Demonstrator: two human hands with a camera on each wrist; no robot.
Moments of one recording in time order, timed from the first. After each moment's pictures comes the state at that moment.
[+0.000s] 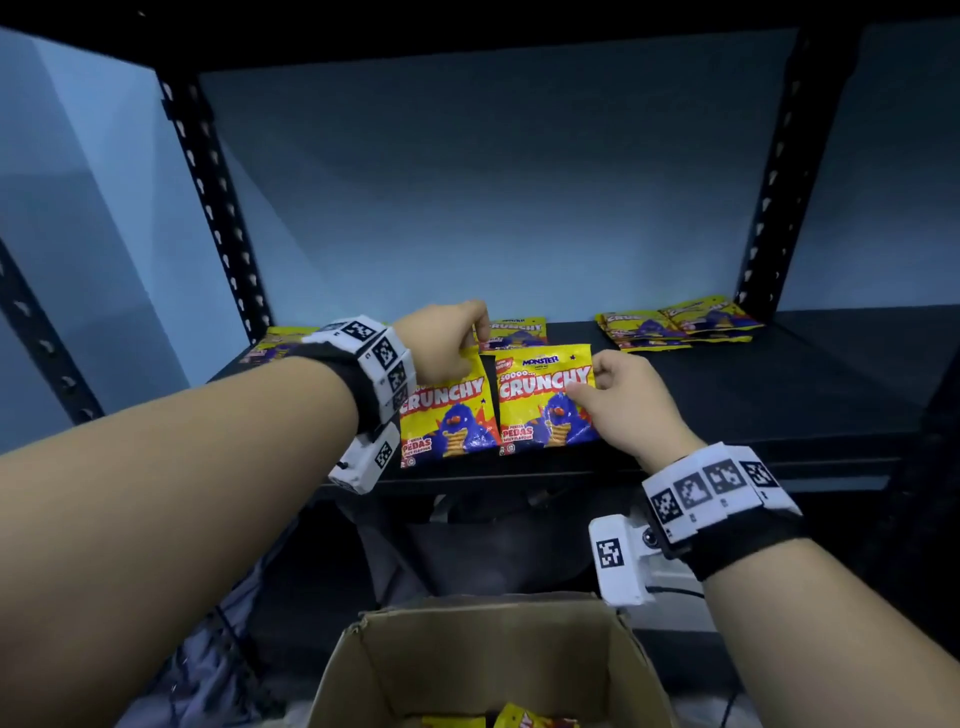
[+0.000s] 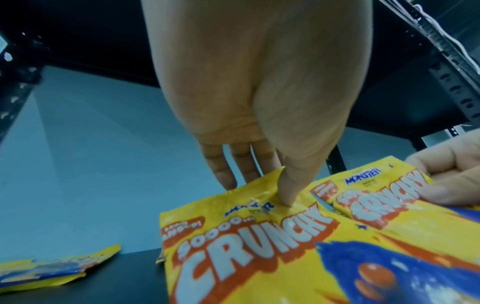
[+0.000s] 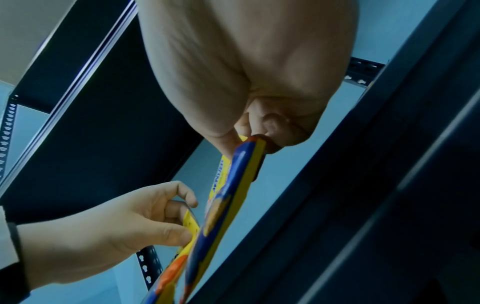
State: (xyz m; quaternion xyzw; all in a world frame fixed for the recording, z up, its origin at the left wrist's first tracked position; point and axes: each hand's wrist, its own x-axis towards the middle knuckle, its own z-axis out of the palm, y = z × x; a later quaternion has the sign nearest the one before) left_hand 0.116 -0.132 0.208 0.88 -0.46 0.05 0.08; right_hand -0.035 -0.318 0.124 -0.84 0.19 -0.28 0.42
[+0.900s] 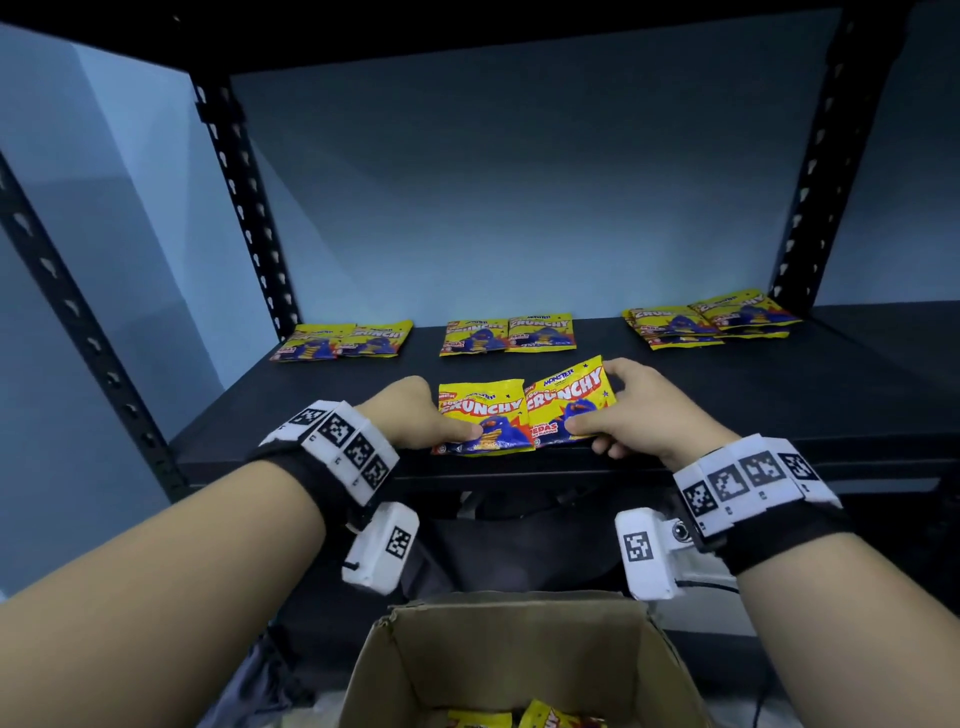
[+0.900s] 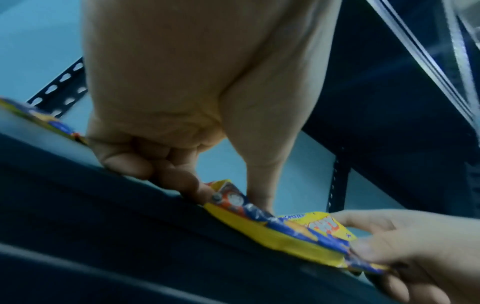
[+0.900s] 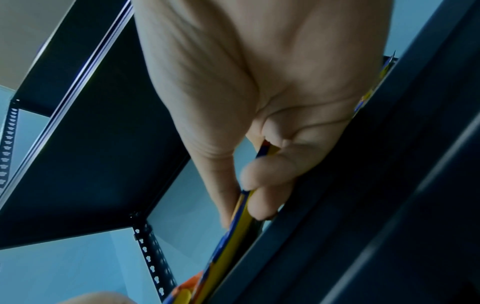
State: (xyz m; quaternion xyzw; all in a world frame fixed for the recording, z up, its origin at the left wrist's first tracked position) left_hand 0.102 -0.074 0.155 0.96 -0.21 -0.11 0.16; right_hand -0.034 -0.302 0.132 -0.83 0.18 -0.12 0.51
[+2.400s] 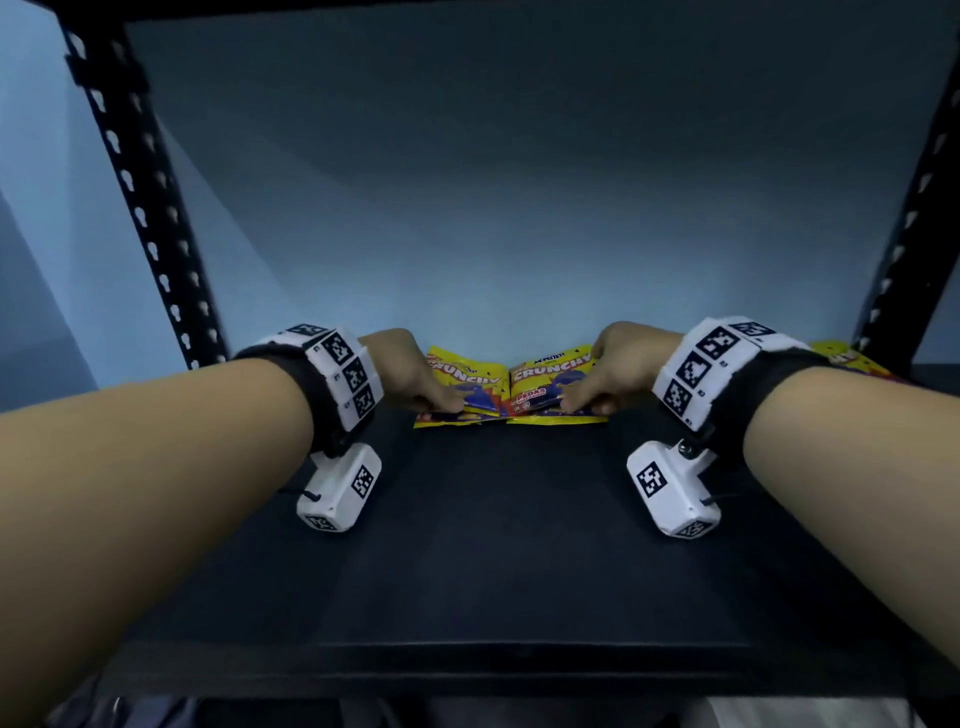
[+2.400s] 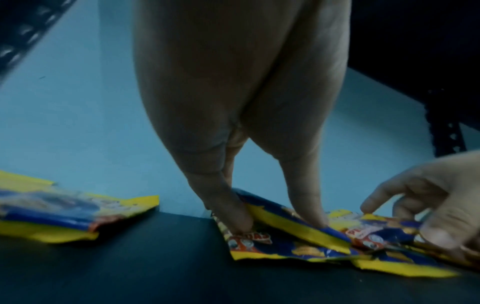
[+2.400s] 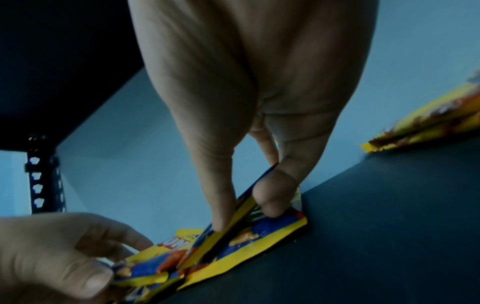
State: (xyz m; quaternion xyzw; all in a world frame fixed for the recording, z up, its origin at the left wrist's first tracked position) left_hand 0.306 -0.164 0.176 0.91 -0.21 -0.16 0.31; right_hand 0.163 -0.387 0.183 -0.91 0.23 -0.01 0.35
